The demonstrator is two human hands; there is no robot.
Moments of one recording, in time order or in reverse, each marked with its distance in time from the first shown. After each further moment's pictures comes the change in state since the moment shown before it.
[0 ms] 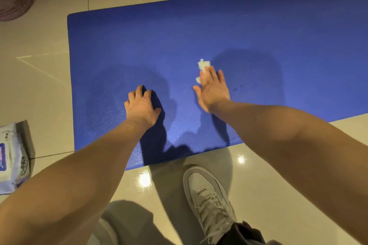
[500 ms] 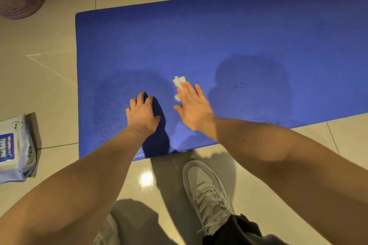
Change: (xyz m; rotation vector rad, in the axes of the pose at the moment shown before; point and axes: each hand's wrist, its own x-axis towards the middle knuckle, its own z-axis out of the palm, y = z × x) left_hand -0.038 -0.005 0.013 0.029 -0.009 -0.022; right_hand -0.051 -0.060 0.025 0.041 0.033 -0.223
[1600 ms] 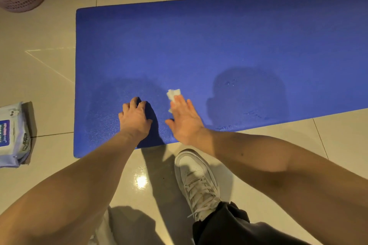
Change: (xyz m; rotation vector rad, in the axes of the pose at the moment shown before) left_hand -0.042 -0.007 0.017 -0.009 0.019 -0.039; right_hand -0.060 -0.026 0.021 0.091 -0.082 -0.030
